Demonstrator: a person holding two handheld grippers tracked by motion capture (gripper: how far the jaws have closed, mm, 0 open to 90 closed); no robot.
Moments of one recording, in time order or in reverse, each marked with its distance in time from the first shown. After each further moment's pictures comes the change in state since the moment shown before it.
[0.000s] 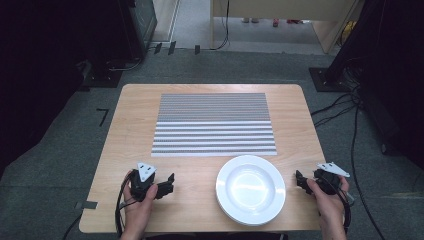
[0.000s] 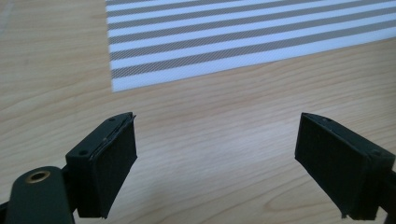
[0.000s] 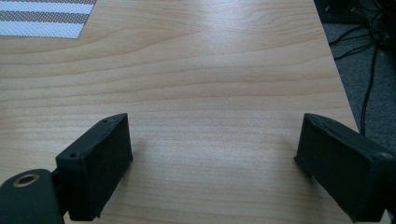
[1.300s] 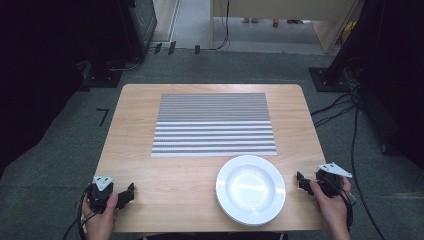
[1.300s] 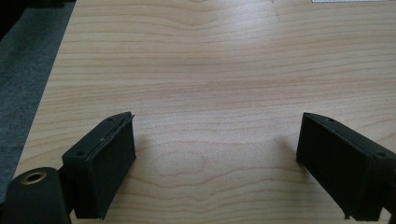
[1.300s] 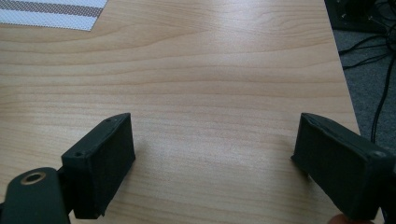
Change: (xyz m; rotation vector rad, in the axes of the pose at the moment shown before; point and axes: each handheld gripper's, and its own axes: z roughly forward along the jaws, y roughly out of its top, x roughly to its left) left arm 0.105 -0.056 -0.026 0.093 0.225 -0.143; right arm -0.007 -0.001 -0.002 -0.001 0.054 -0.048
